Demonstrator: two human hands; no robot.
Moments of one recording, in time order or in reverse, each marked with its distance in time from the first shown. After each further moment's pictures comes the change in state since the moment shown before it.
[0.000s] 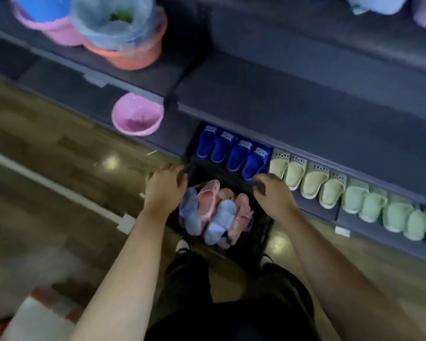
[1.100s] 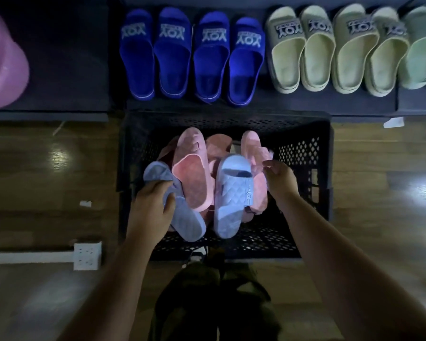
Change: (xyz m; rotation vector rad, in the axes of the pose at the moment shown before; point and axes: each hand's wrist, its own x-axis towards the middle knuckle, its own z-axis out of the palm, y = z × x) left_hand 0.124 -0.162 0.380 -0.082 -0.352 0.360; right_hand 0.107 0.217 0.379 0.536 0.199 0.935
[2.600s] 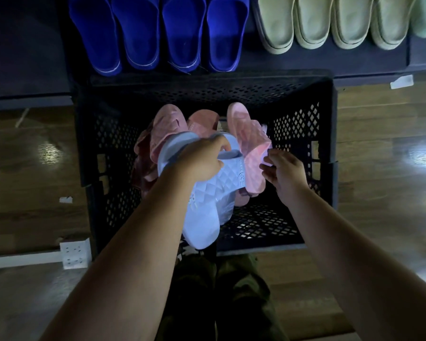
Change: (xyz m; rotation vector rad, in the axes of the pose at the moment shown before) left_hand 0.097 0.093 0.065 0.042 -0.597 0.150; right_hand 0.020 0.060 0.007 0.725 0.049 0.329
